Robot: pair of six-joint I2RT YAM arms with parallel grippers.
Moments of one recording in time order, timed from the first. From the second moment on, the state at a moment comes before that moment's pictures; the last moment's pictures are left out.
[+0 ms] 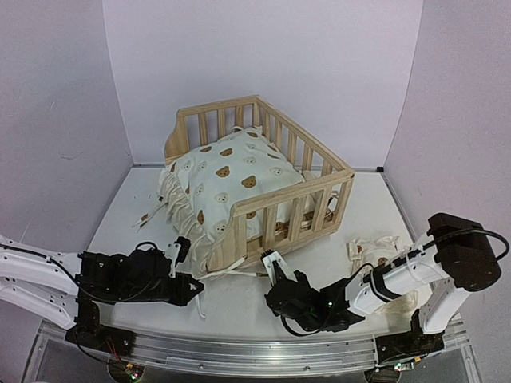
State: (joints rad) left arm -1.28 1.01 0.48 -0.18 -0.23 -0.92; right arm 1.39 1.73 0.70 0.24 0.80 0.42
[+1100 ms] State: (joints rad) left arm -1.20 1.15 0.54 -0.25 -0.28 -1.27; right arm 1.19 1.61 0.62 0.43 0.59 0.37
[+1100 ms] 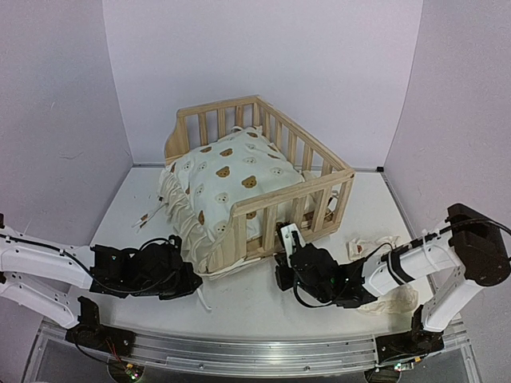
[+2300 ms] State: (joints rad) left arm -1.13 1.00 1.08 -0.57 -0.32 -0.80; right arm 0.82 1.06 1.00 -0.76 0.30 0.32
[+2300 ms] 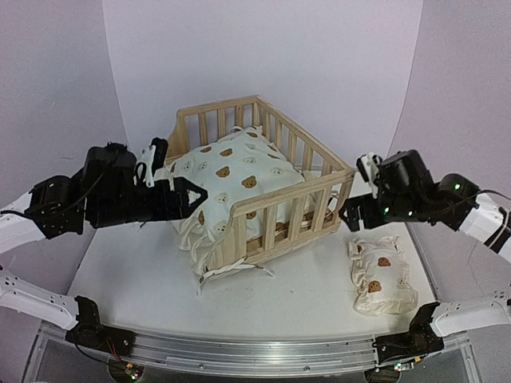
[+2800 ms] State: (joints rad) left arm -0.77 1.47 1.62 -0.57 0.03 -0.42; right arm 0.45 1.56 1.69 -0.94 -0.07 0.13
